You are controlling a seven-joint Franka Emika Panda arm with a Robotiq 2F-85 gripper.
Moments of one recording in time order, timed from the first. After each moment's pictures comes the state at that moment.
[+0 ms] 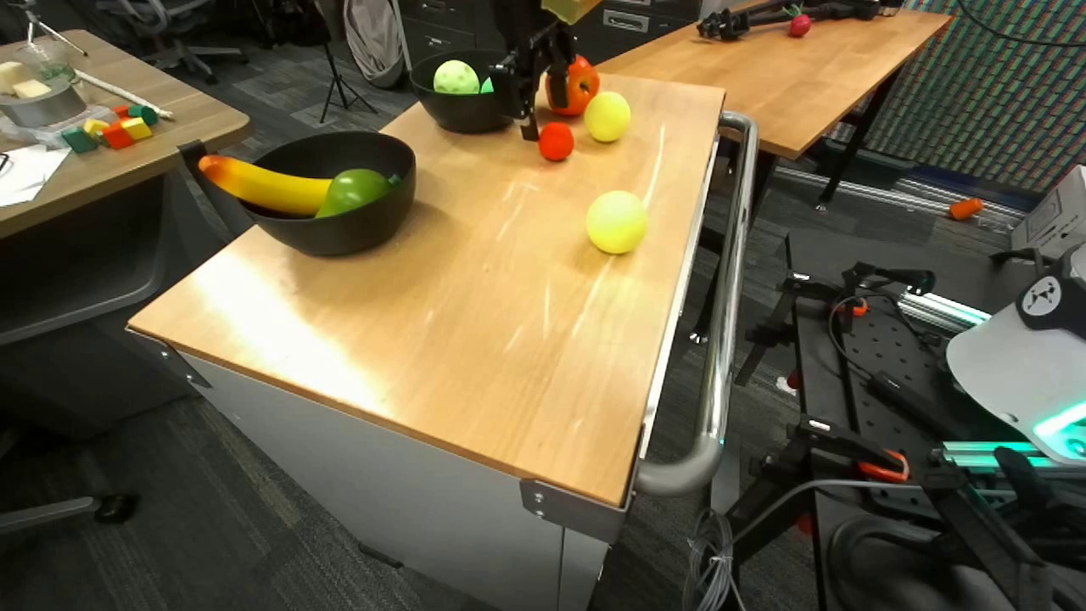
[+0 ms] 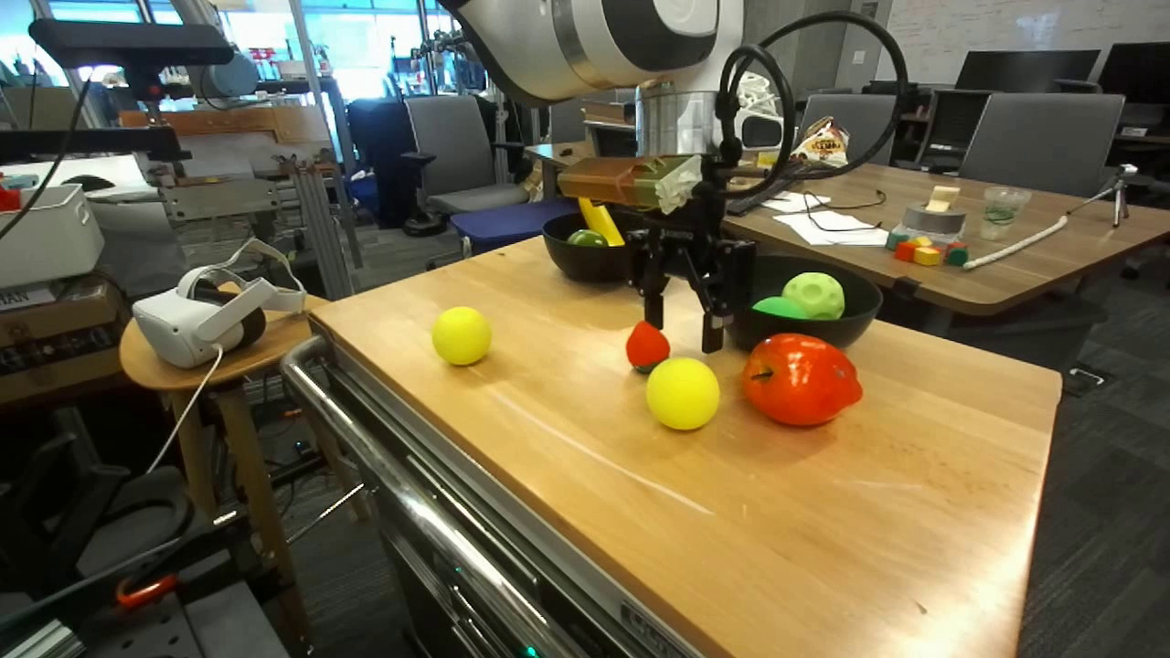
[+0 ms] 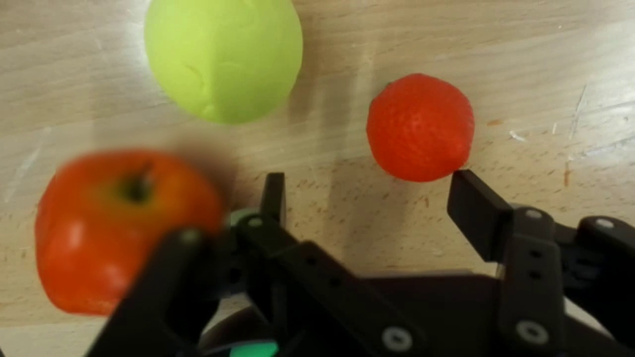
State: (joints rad) arm -0.05 0.34 -0.11 -1.92 -0.18 2.17 0.15
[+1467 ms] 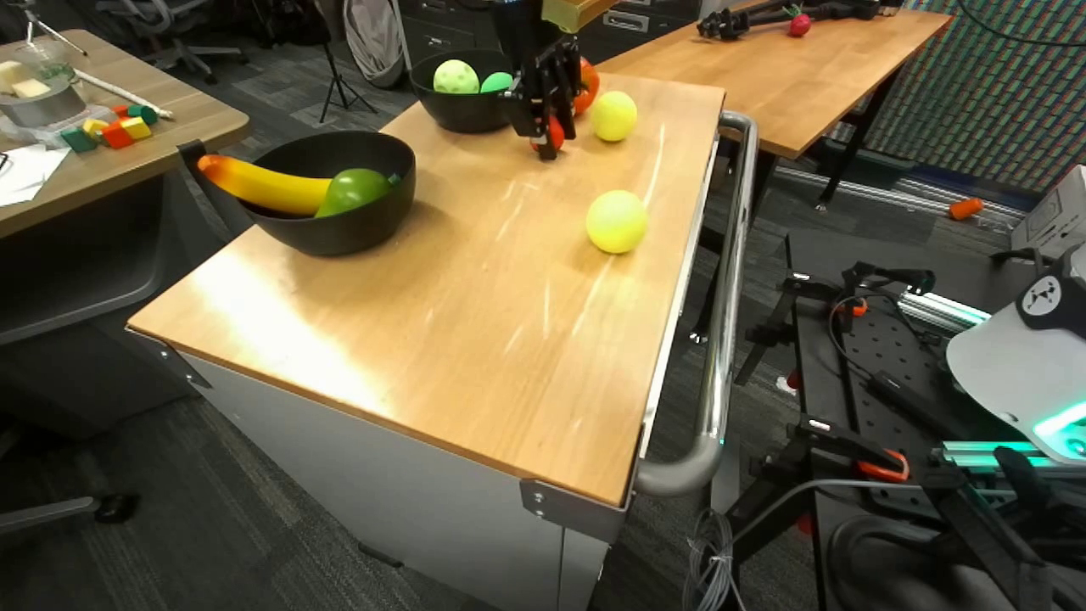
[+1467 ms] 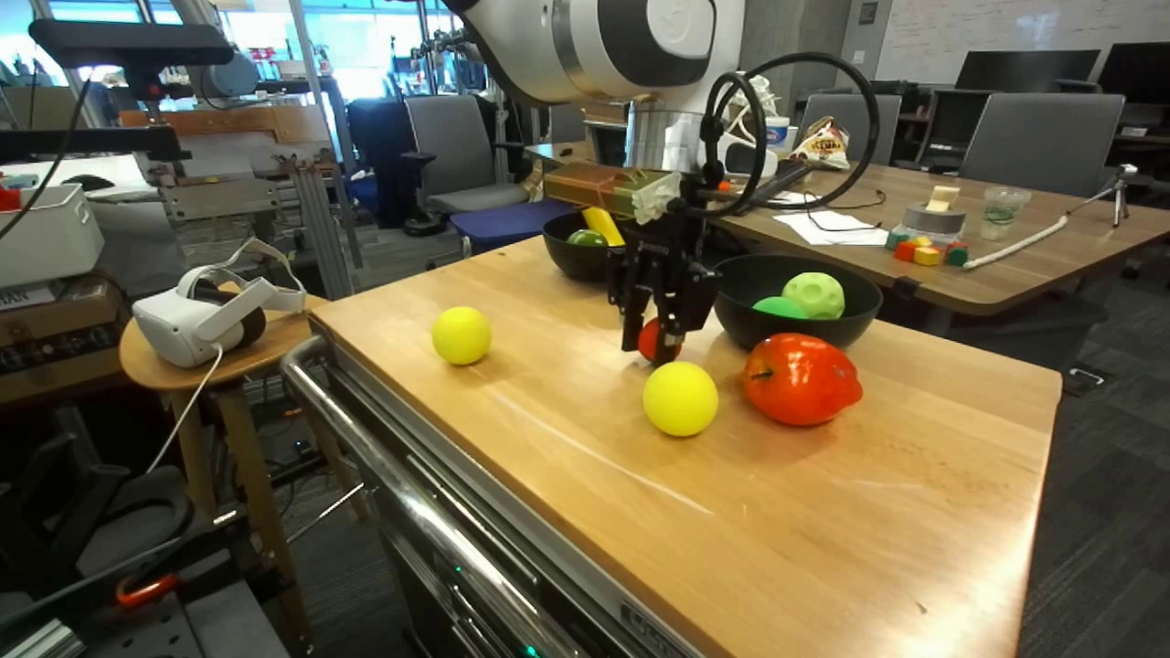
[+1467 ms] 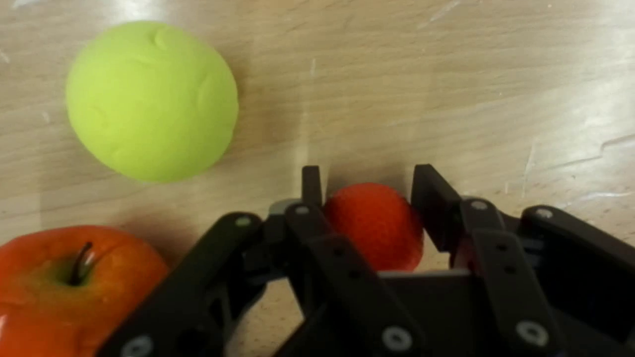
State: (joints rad) arm -0.06 0.37 -0.09 -1.90 -0.10 2.06 0.13
